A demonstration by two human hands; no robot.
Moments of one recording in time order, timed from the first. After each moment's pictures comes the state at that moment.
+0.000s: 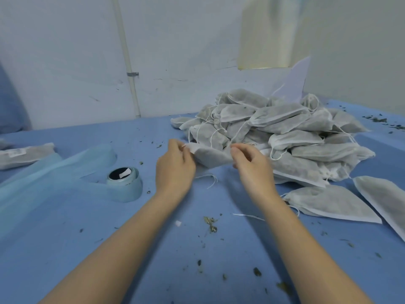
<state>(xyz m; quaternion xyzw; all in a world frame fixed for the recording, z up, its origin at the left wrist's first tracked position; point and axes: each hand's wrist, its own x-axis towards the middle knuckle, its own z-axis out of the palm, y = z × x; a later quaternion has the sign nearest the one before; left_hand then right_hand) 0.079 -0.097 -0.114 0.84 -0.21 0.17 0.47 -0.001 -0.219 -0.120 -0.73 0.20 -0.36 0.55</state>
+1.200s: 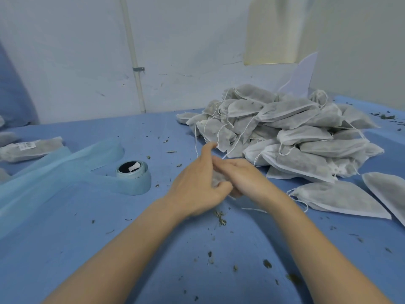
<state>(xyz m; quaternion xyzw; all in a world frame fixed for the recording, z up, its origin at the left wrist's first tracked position) 0.046 -0.077 -0.119 0.82 -0.44 0.05 0.36 -0.008 -0.196 -0.115 -0.79 0.08 -0.08 0.60</state>
